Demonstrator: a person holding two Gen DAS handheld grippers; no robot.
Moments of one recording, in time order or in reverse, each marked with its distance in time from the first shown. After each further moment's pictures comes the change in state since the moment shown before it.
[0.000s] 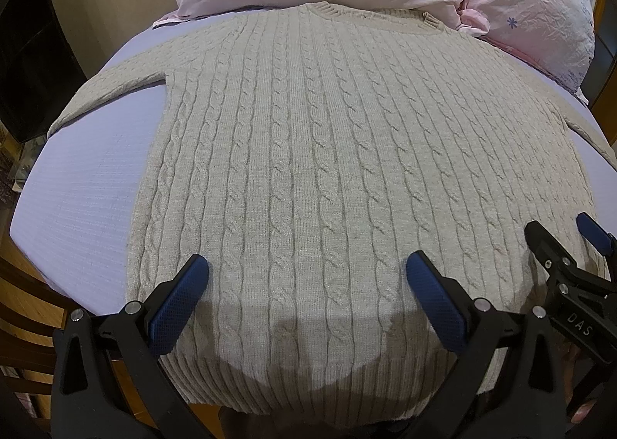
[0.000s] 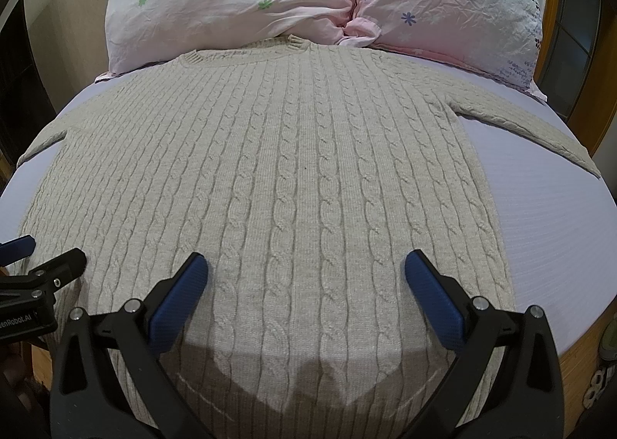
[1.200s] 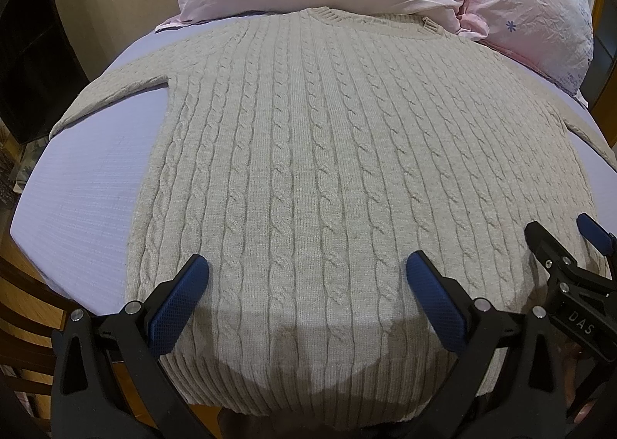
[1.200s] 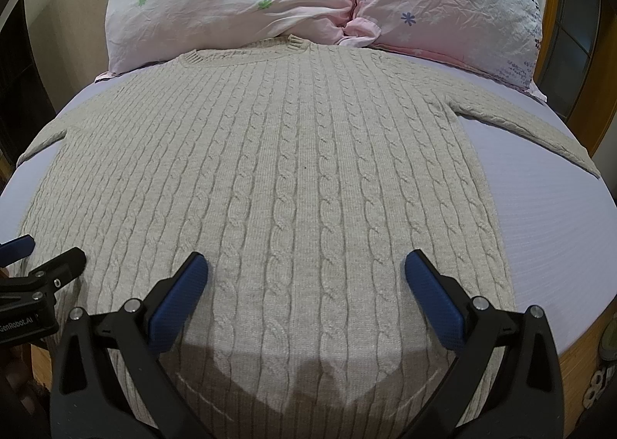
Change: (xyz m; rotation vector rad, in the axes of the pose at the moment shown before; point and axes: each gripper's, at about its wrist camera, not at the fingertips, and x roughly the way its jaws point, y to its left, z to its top) left arm -0.004 0.000 -0.001 -0.001 -0.022 0.003; right arm -0.001 0.001 -0.001 -0.001 -0.002 0.000
